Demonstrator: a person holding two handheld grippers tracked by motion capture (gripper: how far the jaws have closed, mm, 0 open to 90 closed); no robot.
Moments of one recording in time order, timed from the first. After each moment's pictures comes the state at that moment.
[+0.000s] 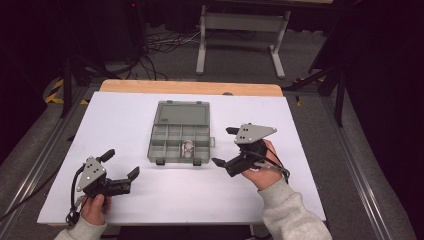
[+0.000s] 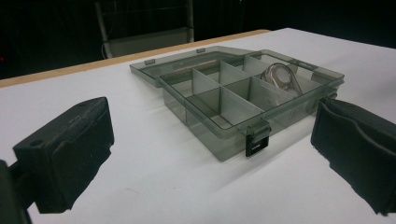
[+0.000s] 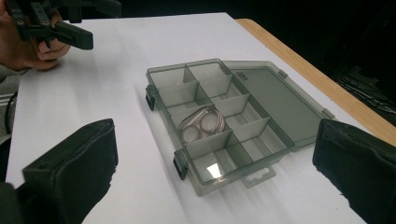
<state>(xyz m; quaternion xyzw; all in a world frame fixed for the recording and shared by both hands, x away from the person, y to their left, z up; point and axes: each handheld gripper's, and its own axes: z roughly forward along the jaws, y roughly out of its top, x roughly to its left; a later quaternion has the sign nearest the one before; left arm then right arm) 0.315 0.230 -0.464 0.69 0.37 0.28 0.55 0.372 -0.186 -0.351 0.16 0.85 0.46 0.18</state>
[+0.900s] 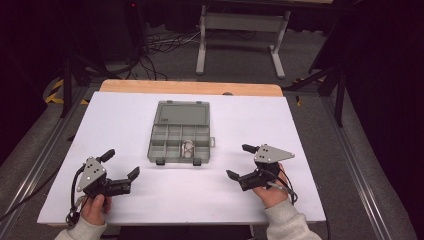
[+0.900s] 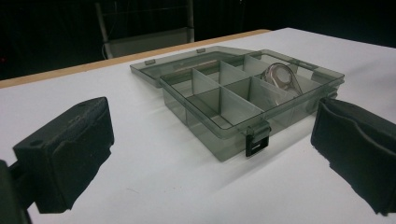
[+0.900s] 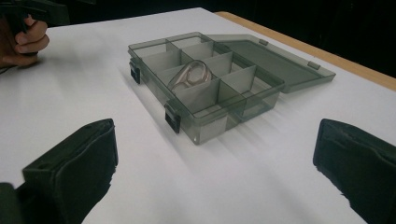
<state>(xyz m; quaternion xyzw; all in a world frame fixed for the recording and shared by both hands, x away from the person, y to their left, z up) 0.314 0.230 -0.464 0.69 0.37 0.28 0.55 0.351 -0.235 -0.417 0.23 0.81 0.51 0.19</state>
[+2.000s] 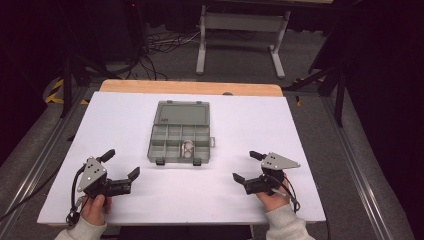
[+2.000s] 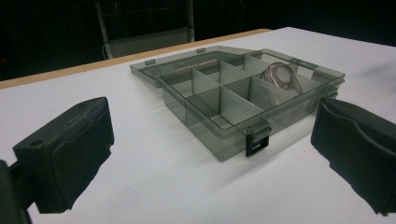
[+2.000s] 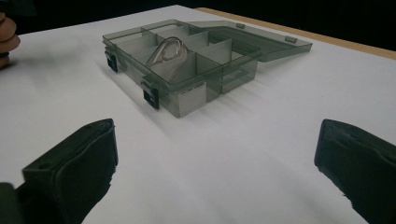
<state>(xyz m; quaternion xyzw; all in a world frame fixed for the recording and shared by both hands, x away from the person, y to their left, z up) 0.314 0.229 -0.464 0.70 0.37 0.29 0.55 0.346 -0.256 -0.451 0.28 0.78 0.52 0.19</state>
